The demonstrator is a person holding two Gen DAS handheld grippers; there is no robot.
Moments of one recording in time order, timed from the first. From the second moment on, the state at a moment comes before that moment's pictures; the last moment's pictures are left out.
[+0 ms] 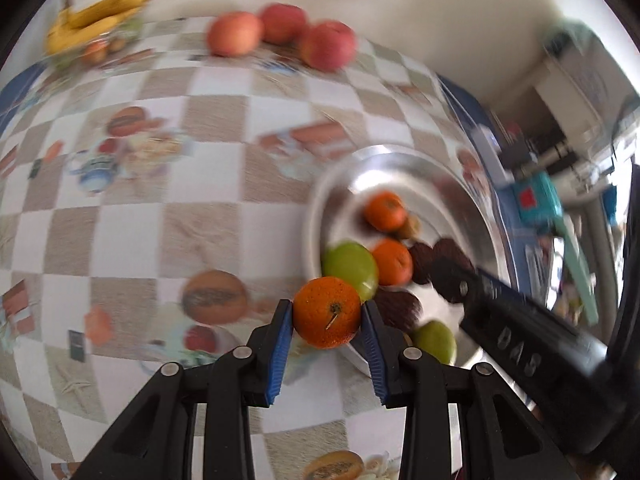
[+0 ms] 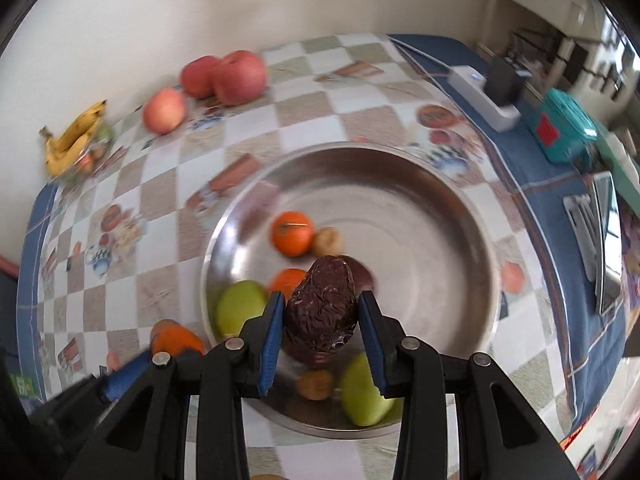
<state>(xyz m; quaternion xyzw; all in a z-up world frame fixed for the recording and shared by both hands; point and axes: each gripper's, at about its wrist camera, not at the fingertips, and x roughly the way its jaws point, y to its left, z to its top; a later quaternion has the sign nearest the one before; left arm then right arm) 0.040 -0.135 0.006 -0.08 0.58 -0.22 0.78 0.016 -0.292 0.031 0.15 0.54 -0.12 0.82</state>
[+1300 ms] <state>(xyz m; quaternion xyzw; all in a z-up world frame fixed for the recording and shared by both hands) -0.001 -0.017 -0.005 0.01 0.59 0.00 0.80 -0.033 -0.241 0.030 0.10 0.54 -0.11 0.83</state>
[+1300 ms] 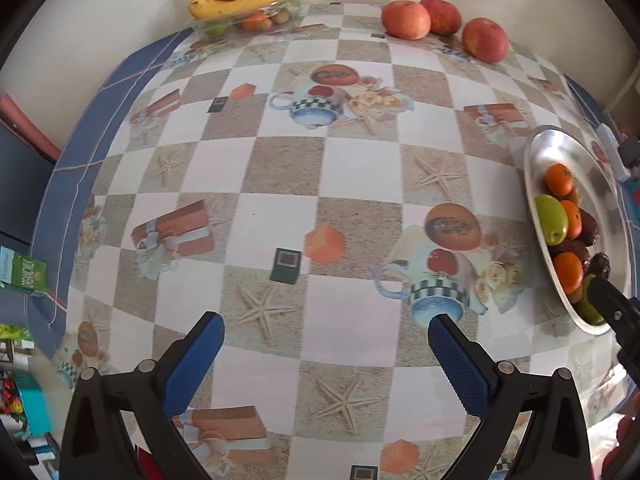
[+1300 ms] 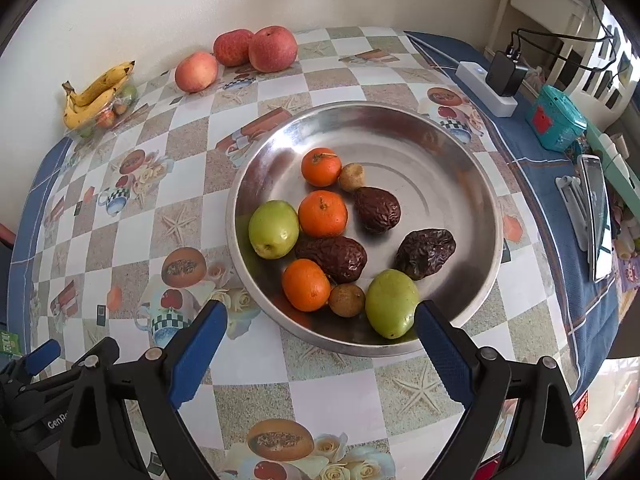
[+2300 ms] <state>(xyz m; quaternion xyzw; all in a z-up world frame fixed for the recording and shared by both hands) 0.002 -0.016 -0.002 -0.02 0.60 0.01 0.80 -0.029 -0.227 0.031 0.06 0.55 -0.10 0.83</state>
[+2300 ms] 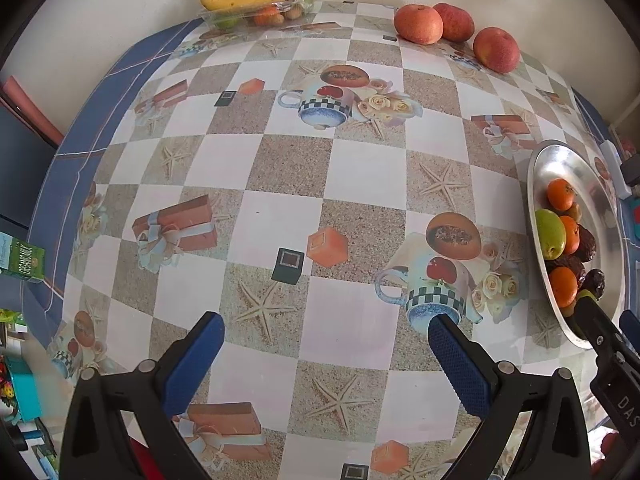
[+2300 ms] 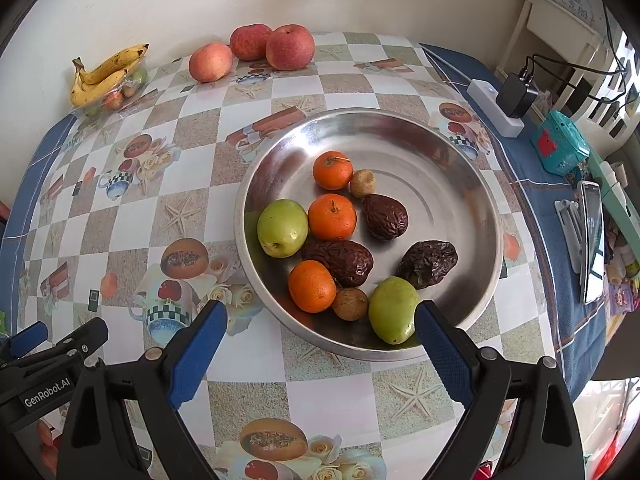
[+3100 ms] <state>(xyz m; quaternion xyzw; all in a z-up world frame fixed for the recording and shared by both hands) 0.005 -0.014 0.000 -0.04 0.60 0.00 0.80 -0.029 -0.226 0.031 0.05 0.55 -0.11 0.83</state>
